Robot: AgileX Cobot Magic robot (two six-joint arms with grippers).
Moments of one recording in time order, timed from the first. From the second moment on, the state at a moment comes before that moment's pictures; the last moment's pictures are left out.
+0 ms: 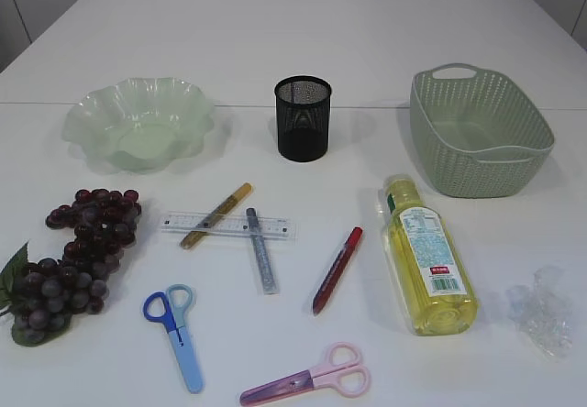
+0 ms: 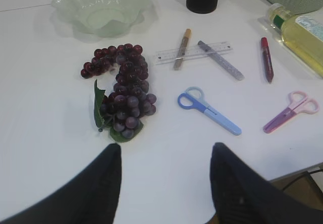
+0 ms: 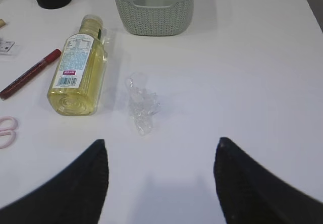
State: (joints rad) left arm -0.10 0.01 -0.53 -0.23 1.11 0.16; right arm 0.01 -0.02 -0.50 -0.02 1.15 -0.05
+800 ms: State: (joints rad) left arm -0.10 0.15 -0.59 -0.29 1.13 0.16; right arm 0.01 -0.02 -0.50 -0.02 1.15 -0.05
